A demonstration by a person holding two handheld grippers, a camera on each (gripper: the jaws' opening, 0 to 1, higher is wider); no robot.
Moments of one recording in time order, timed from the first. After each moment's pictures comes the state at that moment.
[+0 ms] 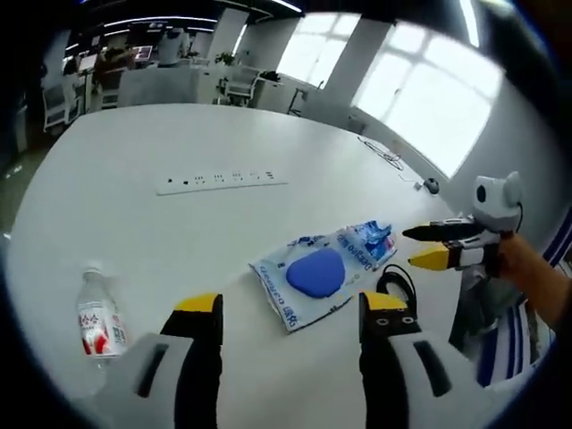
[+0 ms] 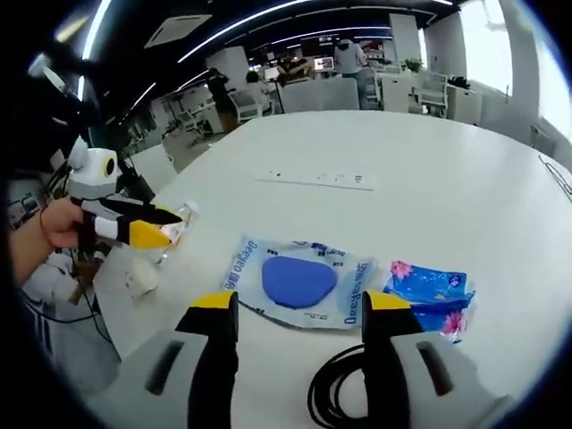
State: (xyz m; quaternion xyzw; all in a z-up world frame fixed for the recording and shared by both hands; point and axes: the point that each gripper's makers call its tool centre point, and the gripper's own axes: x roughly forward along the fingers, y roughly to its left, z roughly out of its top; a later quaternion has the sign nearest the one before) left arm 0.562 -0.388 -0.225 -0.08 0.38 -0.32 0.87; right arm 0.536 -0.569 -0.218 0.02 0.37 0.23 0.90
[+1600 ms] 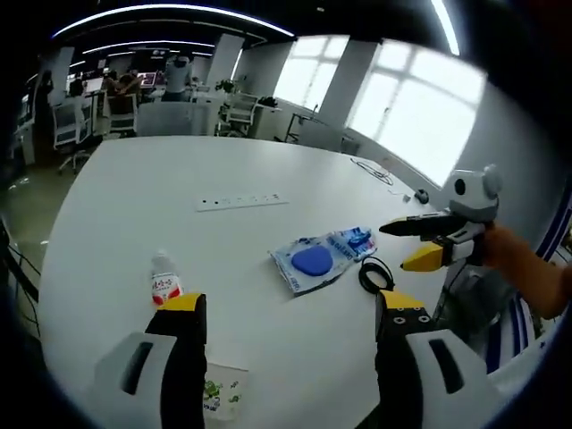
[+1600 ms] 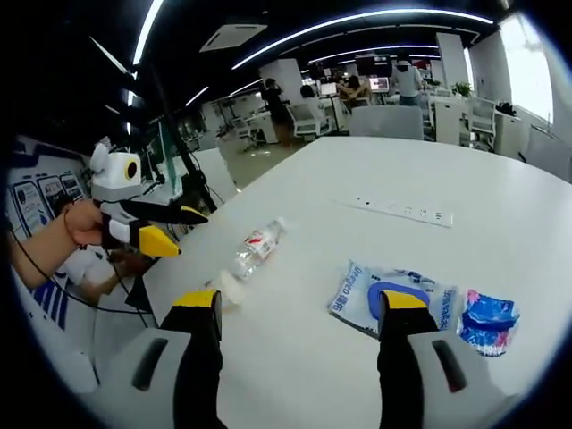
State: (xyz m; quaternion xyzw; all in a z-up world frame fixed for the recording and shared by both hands) left arm 0.479 -0.288 -0.147 -0.08 0.32 -0.31 0.89; right arm 0.477 -0.439 -0.145 0.02 0.32 0.35 0.88
